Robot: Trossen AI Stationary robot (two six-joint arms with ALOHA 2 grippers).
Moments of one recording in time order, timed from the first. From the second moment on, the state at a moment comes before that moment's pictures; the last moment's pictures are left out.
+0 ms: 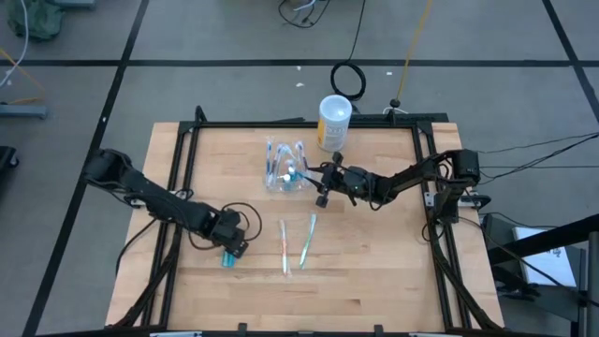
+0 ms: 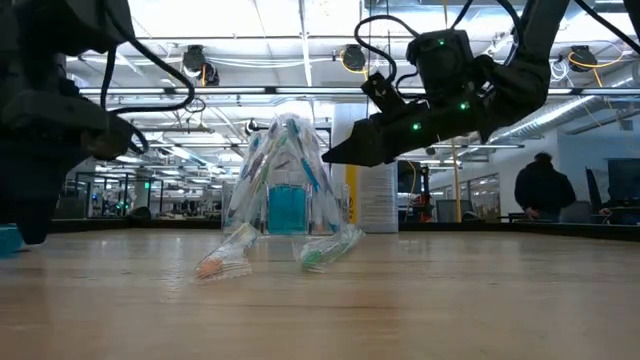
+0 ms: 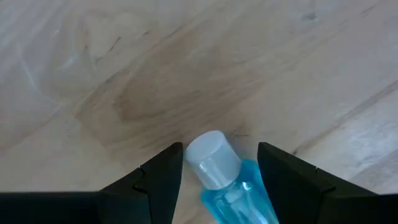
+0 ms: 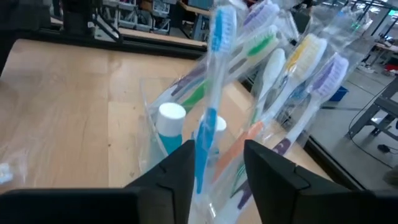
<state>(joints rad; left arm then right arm) -0.41 1.38 0.61 -0.57 0.02 -1.39 -0.13 1.79 0.65 0.96 0.26 -0.20</state>
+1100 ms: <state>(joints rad) -0.26 1.31 0.81 0.08 -0.79 -0.45 0.01 1.76 0.65 0.73 0.55 -0.23</state>
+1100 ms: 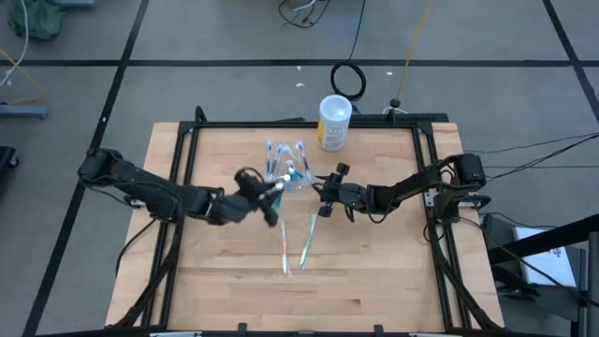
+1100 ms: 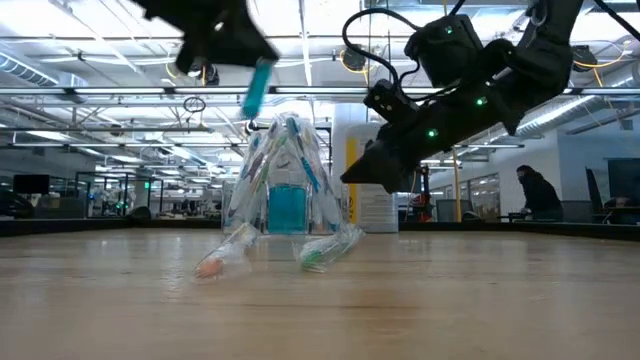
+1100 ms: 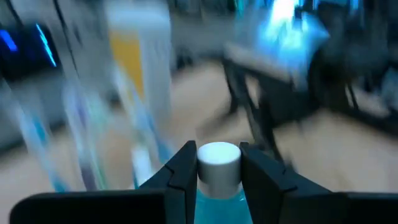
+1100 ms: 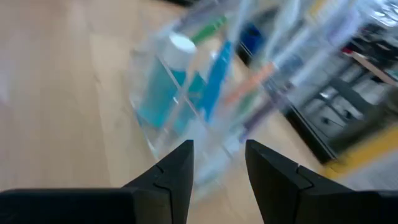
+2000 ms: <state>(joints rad) 0.08 1.62 0.81 0.50 -0.53 -0.20 0.03 1.71 0.65 0.62 0.63 -0.20</state>
